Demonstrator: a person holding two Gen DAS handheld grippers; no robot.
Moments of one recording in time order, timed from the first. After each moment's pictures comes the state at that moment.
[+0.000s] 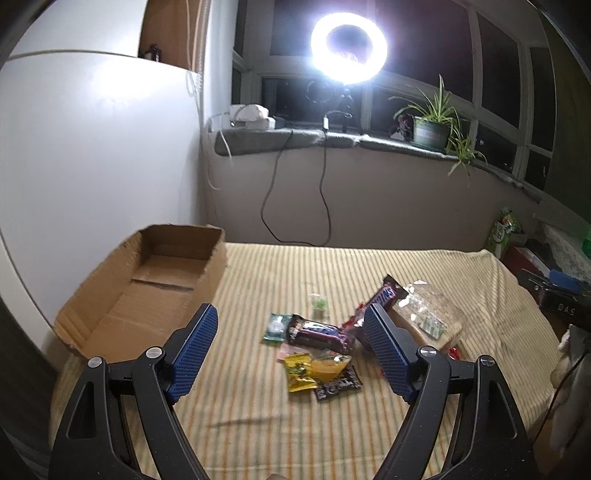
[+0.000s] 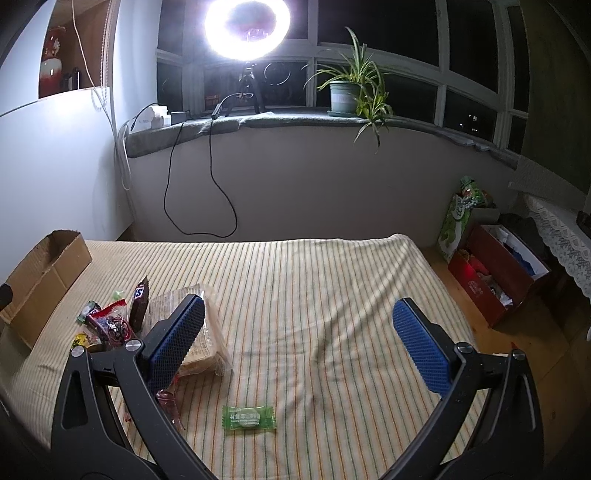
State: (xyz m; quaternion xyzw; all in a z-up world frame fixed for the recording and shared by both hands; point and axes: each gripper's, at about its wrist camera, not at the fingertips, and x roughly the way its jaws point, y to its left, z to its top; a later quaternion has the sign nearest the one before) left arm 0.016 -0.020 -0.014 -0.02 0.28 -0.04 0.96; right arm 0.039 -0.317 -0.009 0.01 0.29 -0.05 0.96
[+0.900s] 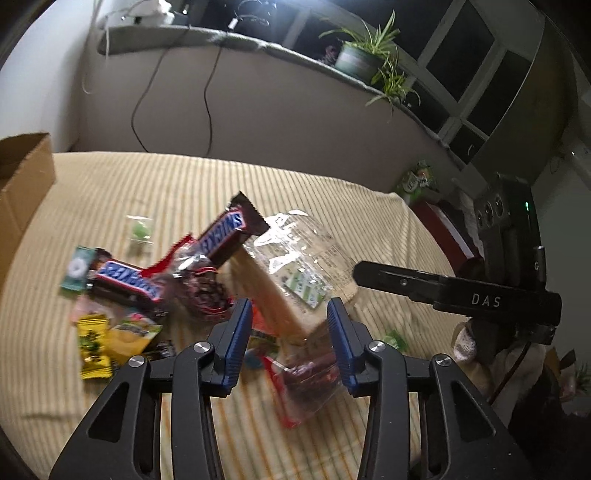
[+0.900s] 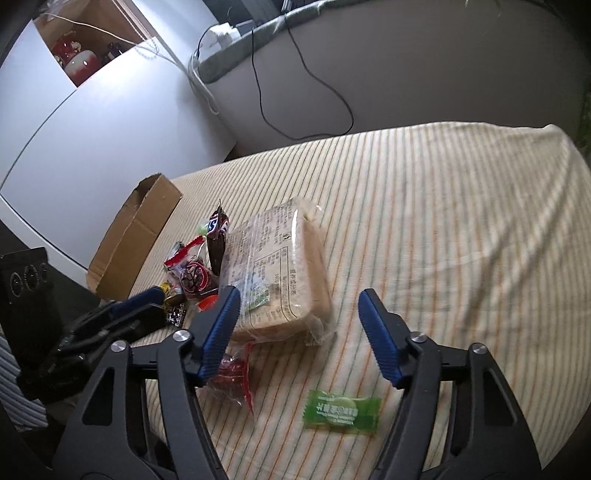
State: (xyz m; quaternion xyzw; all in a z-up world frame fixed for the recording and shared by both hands) left arm 0.078 -0.100 -0.070 -0.11 0.42 -0.24 0.87; right arm 0.120 -0.307 -0.086 0.14 0.47 0.22 0.84
